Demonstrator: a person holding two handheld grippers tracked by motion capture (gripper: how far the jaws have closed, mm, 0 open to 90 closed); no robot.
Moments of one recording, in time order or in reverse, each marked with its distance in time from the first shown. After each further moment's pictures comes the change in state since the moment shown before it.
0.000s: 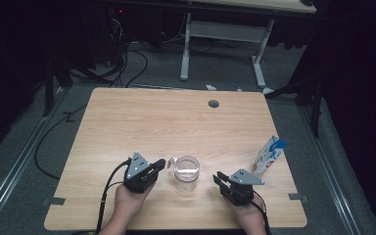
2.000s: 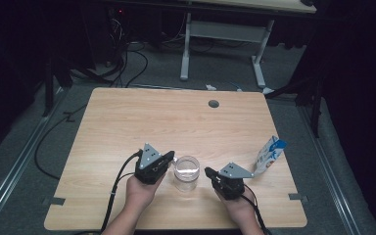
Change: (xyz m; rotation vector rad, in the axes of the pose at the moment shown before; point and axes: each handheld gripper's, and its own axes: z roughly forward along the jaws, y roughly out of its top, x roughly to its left) left arm -0.016 0.004 0.032 -0.023 0.004 0.003; right arm 0.016 0.026 0.014 -0.021 0.041 -0.051
